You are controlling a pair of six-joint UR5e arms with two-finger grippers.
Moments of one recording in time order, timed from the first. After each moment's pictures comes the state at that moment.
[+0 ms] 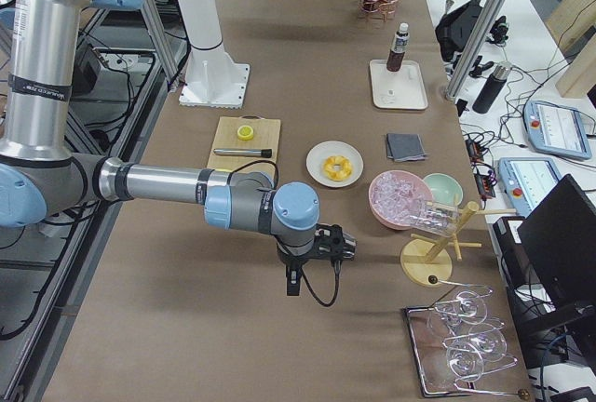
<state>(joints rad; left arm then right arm) -1.60 -1.28 -1.86 -1.51 -2.33 -0.13 1.61 -1.79 1.76 -1.60 2.32 -0.10</state>
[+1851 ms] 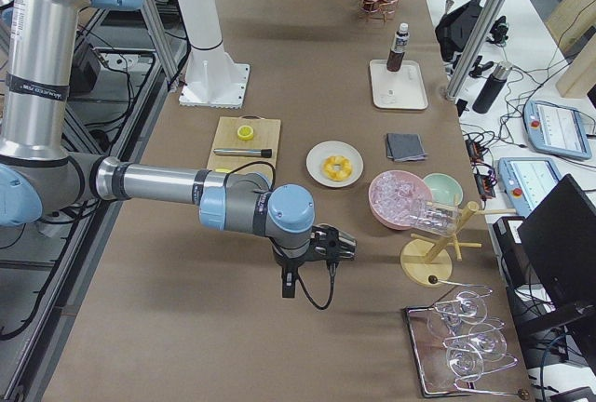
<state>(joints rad) -1.60 -1.27 -1.87 -1.51 -2.34 -0.13 1.63 -1.80 1.76 -1.60 2.32 -0.10</state>
